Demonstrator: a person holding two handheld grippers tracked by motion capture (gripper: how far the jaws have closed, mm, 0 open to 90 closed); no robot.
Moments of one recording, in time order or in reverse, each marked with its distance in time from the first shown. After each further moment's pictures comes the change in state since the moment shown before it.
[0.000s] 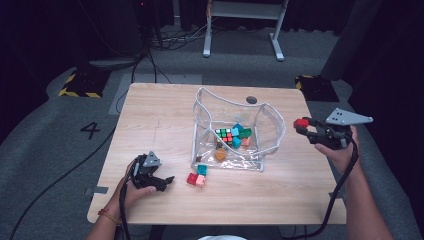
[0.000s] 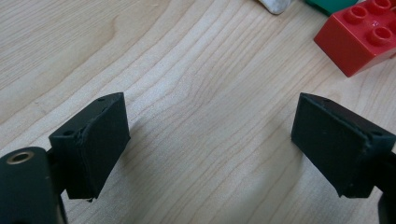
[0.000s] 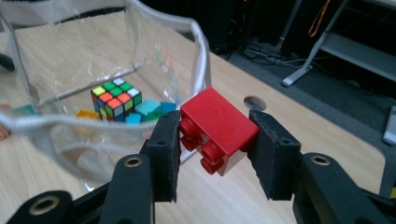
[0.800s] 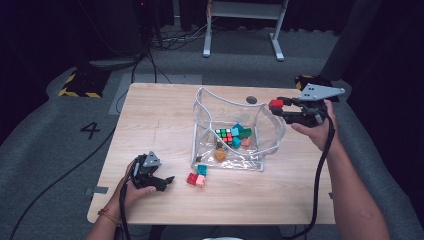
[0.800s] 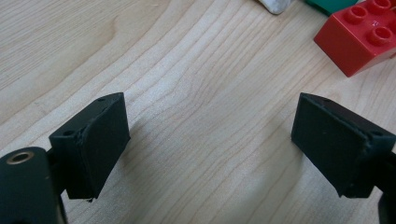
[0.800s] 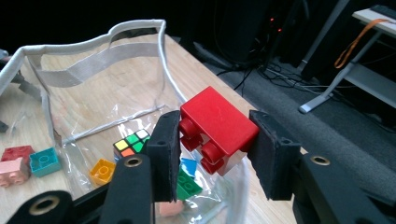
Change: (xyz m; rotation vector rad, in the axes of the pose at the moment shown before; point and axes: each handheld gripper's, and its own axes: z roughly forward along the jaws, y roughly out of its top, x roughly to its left) left arm 0.000 0.000 0.000 0.002 -0.001 -0.001; right arm 0.027 0.082 0.045 0.010 0.098 -0.093
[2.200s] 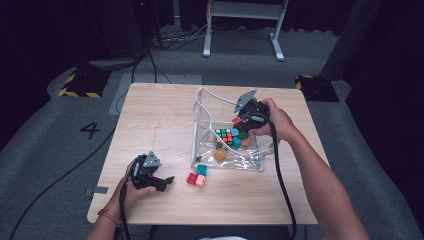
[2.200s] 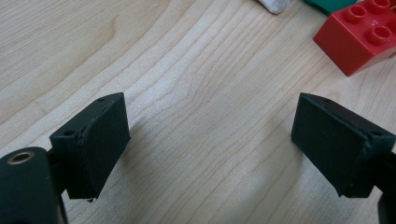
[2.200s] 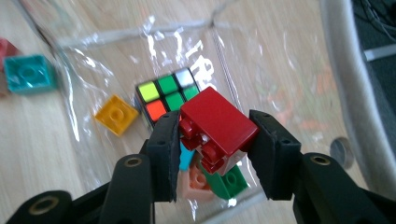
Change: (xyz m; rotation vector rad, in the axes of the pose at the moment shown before) left arm -0.001 0.000 0.000 -0.002 -0.001 -0.005; right arm 0.046 0.017 0.133 0.483 0.156 -0.319
